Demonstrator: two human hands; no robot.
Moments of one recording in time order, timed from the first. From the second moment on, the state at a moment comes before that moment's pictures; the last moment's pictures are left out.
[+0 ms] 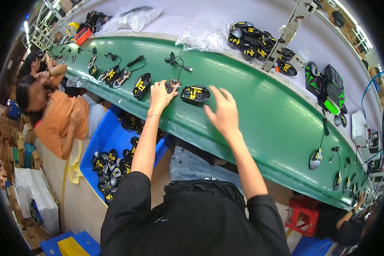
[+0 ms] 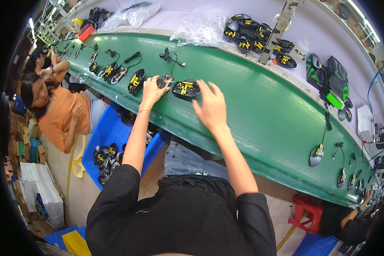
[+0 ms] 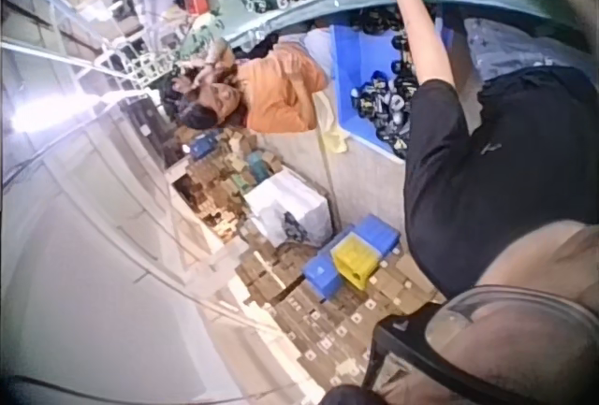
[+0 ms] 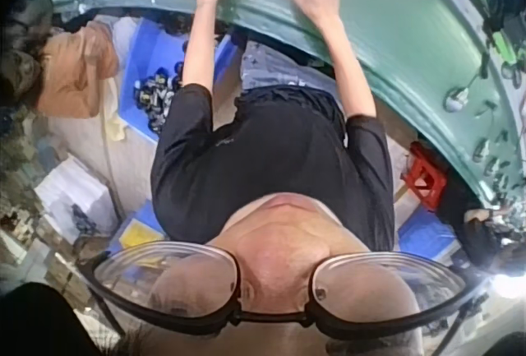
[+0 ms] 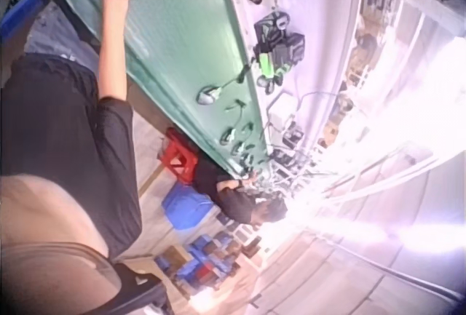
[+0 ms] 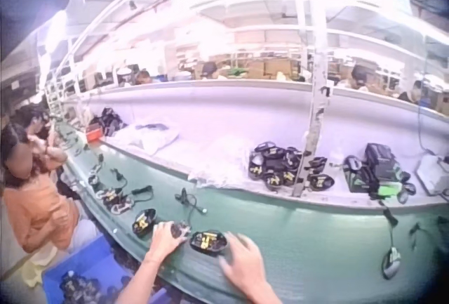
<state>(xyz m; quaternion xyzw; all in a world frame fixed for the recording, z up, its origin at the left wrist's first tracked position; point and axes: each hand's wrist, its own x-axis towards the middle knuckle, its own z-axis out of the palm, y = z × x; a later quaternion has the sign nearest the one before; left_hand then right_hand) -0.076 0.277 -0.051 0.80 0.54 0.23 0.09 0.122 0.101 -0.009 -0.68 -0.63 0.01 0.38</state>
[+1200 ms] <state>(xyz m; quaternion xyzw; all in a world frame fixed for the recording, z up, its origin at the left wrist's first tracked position) -0.015 0.049 -0.039 0.29 0.33 0.35 0.83 0.109 -0.018 -0.019 -0.61 -0.10 0.49 0.62</state>
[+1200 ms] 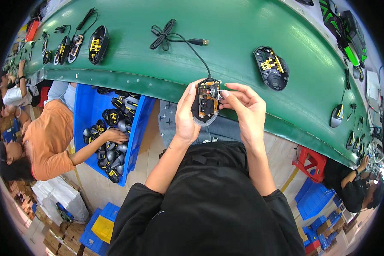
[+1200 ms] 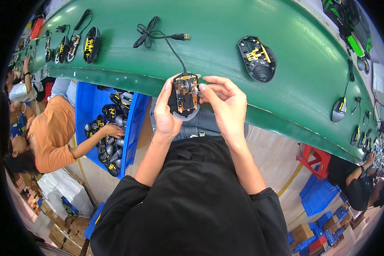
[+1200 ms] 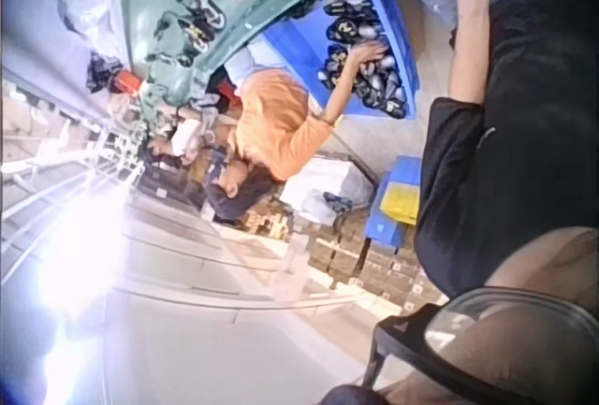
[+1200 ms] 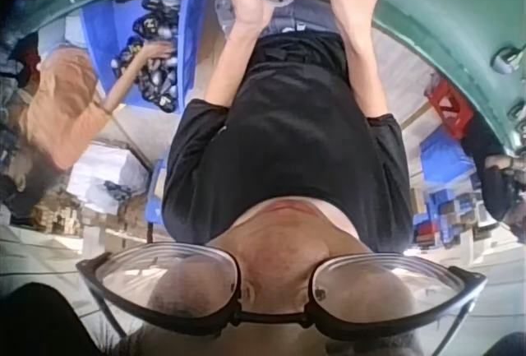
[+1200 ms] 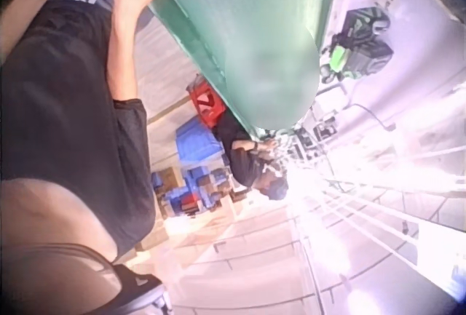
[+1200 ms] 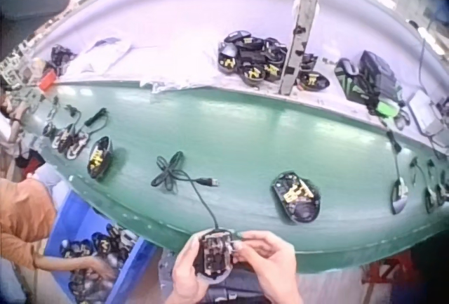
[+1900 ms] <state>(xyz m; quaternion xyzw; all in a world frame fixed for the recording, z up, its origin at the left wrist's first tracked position) -0.006 0.038 -0.020 0.25 0.36 0.41 0.80 0.106 -0.020 -0.036 -0.57 -0.71 -0.07 0.40</state>
